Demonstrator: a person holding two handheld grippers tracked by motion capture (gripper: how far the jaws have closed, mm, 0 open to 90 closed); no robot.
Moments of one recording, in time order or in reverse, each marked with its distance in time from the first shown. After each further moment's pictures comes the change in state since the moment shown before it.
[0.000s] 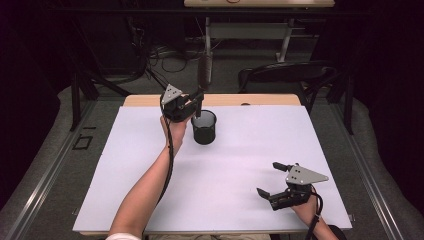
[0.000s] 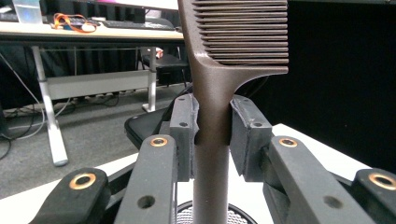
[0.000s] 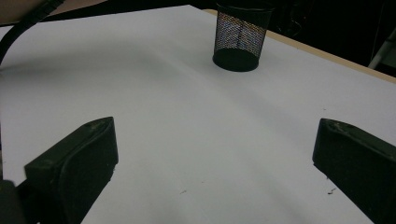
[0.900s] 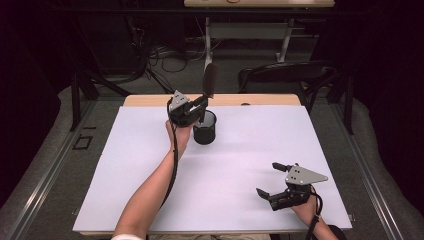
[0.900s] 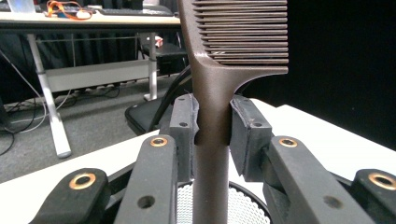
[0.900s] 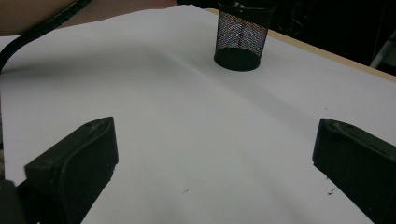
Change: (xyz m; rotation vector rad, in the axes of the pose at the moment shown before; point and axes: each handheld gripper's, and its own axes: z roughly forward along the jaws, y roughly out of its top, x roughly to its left) left arm -0.005 -0.024 0.013 0.050 0.008 0.037; right arm 0.001 0.000 0.001 0.002 0.004 0.002
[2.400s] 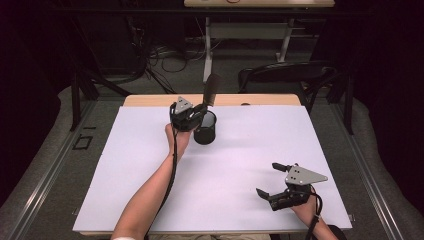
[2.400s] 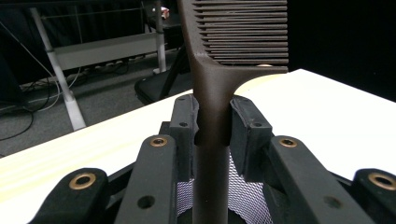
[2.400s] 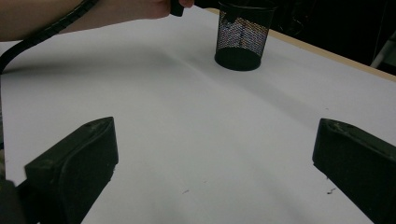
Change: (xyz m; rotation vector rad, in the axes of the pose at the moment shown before) left arm -0.002 -0.015 0.002 0.118 0.040 0.049; right arm 0.000 0.000 0.000 0.001 0.001 -0.001
